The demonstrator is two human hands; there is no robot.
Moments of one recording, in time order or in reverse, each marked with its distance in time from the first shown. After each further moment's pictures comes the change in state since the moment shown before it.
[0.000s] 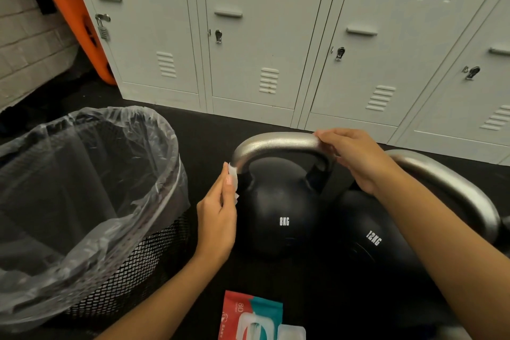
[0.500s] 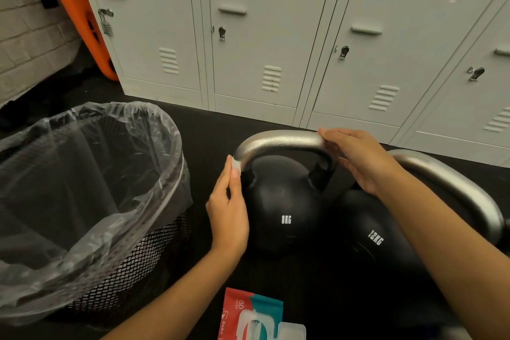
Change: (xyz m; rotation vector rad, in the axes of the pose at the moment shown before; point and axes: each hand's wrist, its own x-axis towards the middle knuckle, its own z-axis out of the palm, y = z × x) left_hand -0.001 0.013 0.017 -0.136 0.127 -0.114; right_hand 0.003 0.003 0.003 0.085 0.008 0.027
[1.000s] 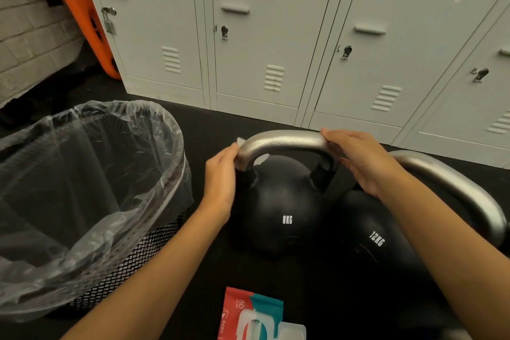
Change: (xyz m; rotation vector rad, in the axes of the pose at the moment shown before) left_hand 0.041 0.036 -0.006 -0.137 -0.161 -0.234; right_hand 0.006 0.005 0.000 0.029 -0.009 -0.001
